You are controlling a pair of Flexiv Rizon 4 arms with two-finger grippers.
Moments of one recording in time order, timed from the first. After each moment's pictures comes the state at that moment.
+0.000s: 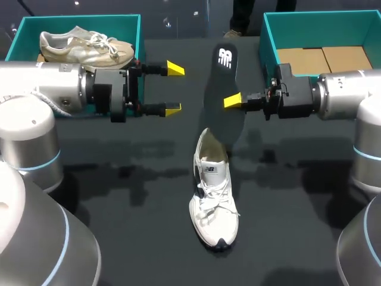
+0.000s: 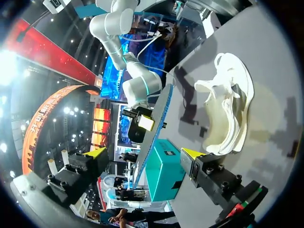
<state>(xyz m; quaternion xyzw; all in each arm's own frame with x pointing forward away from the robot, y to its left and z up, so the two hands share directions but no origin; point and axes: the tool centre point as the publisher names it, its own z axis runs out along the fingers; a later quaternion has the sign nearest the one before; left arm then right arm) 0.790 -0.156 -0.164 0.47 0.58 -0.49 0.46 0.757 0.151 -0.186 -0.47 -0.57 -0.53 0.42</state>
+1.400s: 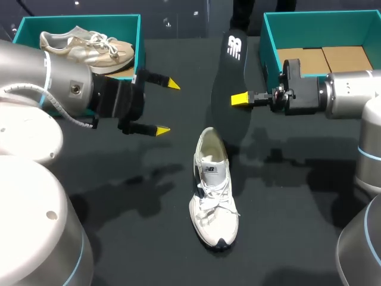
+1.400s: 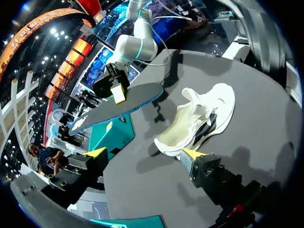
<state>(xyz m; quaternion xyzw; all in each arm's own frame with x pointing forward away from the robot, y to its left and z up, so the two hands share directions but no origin) 0.772 -0.127 -0.214 0.27 0.84 -0.38 0.27 0.772 0.133 -0.196 -0.41 -0.62 -0.59 0.32</state>
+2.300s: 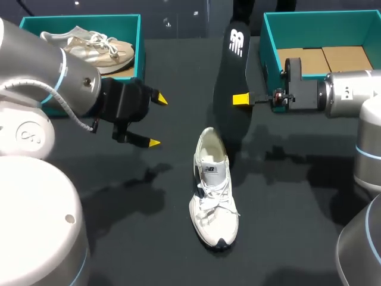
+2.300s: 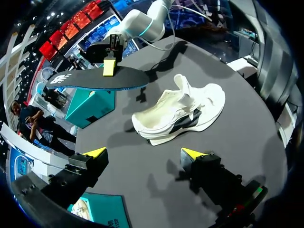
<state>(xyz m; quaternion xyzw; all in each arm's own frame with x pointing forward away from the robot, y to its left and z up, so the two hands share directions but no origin) 0.759 -0.099 -0.244 0.15 0.92 -0.30 0.18 0.790 0.127 -0.212 -0.36 -0.66 -0.61 0.25</state>
